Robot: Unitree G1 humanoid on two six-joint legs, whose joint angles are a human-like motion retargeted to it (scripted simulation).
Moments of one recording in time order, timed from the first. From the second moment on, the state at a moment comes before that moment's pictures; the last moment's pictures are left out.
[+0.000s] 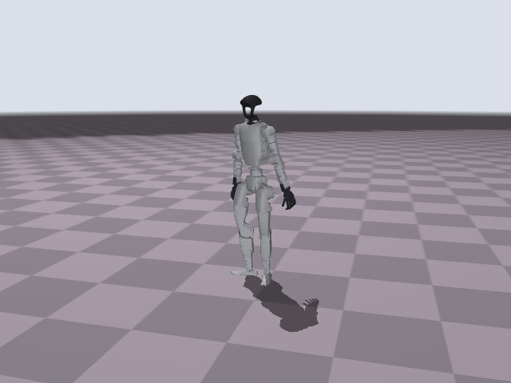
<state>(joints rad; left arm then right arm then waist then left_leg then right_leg) 0.11 0.23 0.23 1.51 0.36 0.08 0.02 -0.06 -0.10 -0.14 1.52 -0.19 0.02 -0.03 0.08 -0.05 0.14 0.16 0.01 0.78 -0.03 -0.11 0.10 0.04 -0.14 -0.79 0.10 -0.24 0.00</state>
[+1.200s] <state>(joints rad) -0.04 0.08 0.02 1.28 0.27 -0.02 -0.08 -0.02 -0.16 -0.21 1.70 -0.17 0.05 -0.01 0.07 -0.04 0.20 -0.02 0.00 0.63 0.11 -0.13 0.08 0.14 -0.08 -0.63 -0.03 -0.04 -0.09</state>
